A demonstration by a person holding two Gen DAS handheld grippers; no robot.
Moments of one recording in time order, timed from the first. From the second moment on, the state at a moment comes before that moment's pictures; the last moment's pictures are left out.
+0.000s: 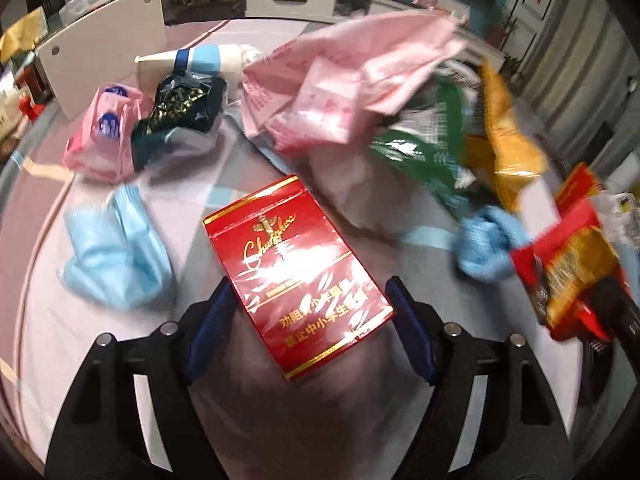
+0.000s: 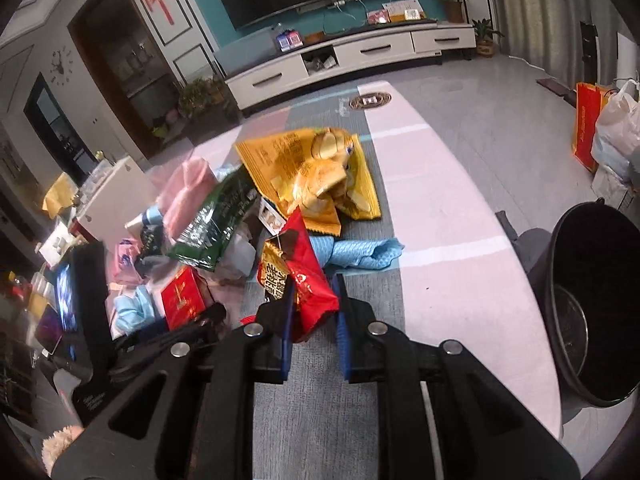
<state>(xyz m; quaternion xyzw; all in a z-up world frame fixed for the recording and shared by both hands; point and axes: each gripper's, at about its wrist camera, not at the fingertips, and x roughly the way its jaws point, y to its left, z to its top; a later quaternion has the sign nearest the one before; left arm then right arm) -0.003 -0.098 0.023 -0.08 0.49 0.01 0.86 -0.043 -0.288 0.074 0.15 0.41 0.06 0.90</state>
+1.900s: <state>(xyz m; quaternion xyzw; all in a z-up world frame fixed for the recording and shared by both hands) -0.029 -0.380 0.048 -0.09 0.48 -0.43 0.76 -0.169 -0.534 0.047 0.36 0.31 -0.27 0.84</state>
